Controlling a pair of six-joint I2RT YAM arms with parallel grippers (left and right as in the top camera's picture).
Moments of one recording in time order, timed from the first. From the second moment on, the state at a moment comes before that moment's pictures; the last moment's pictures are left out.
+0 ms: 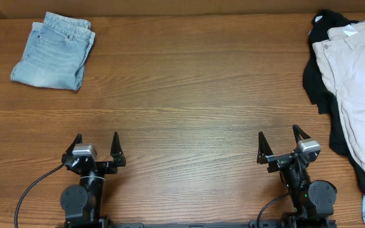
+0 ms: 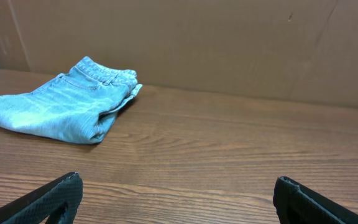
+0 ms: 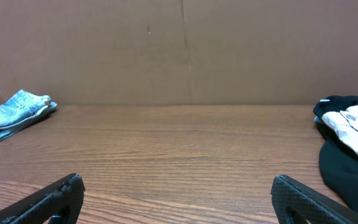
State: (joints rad) left arm 0.12 0.01 0.01 -0.07 0.12 -0.13; right arm 0.03 0.01 0.02 -0.02 -0.20 0.09
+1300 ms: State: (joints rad) left arm 0.12 0.60 0.87 -0.55 0.23 0.01; right arm 0.03 0.43 0.83 -0.39 -0.19 -0.01
